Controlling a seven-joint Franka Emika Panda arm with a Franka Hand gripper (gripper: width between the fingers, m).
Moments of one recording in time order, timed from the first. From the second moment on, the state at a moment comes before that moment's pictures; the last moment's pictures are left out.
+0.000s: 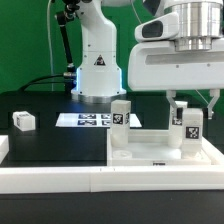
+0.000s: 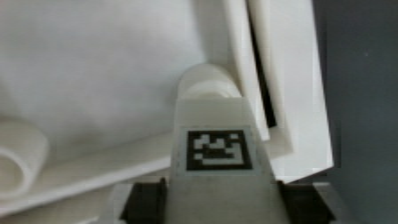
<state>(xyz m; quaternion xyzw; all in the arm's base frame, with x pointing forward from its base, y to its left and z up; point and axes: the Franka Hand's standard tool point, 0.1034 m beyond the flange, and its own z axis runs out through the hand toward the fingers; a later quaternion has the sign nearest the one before) 0.609 0.110 0.090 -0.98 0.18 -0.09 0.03</state>
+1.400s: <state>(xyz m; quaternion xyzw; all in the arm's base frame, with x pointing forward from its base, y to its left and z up) 0.610 0.120 0.089 -0.78 0.62 -0.04 0.10</state>
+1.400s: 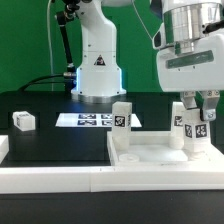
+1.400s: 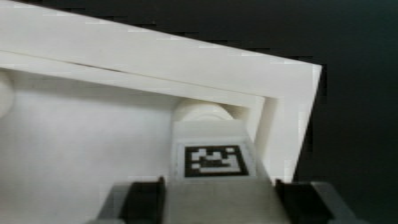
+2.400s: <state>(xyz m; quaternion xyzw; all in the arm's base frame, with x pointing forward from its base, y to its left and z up) 0.611 0.118 0.090 -0.94 0.33 -0.07 0.08</state>
